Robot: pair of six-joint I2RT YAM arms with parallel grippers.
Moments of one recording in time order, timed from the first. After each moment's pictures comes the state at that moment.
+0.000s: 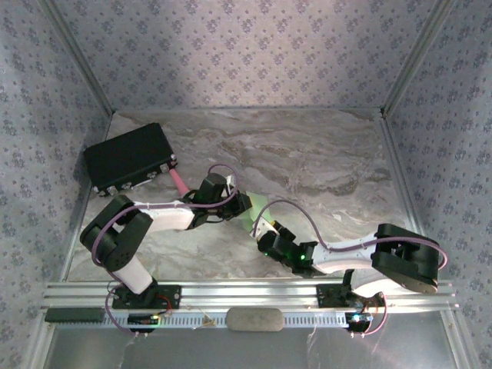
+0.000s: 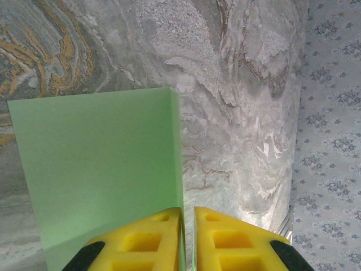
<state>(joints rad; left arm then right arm) -0.72 1.62 0.69 0.30 0.38 -1.10 1.22 1.37 0.40 0.18 0.63 0.02</state>
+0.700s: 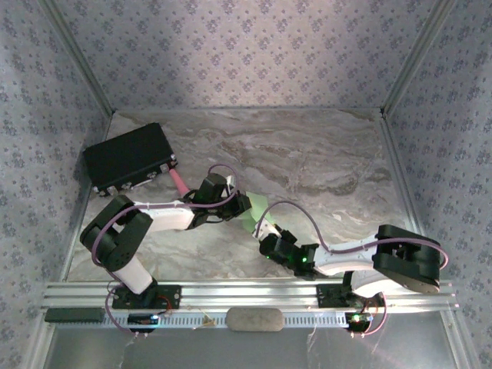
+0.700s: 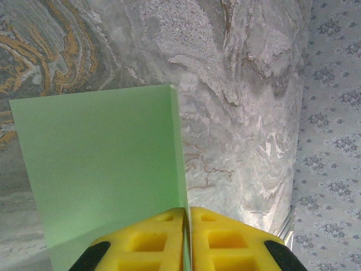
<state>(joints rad) -0.72 1.62 0.70 0.29 0.38 -1.10 1.23 1.36 0.37 0.20 0.64 0.09</state>
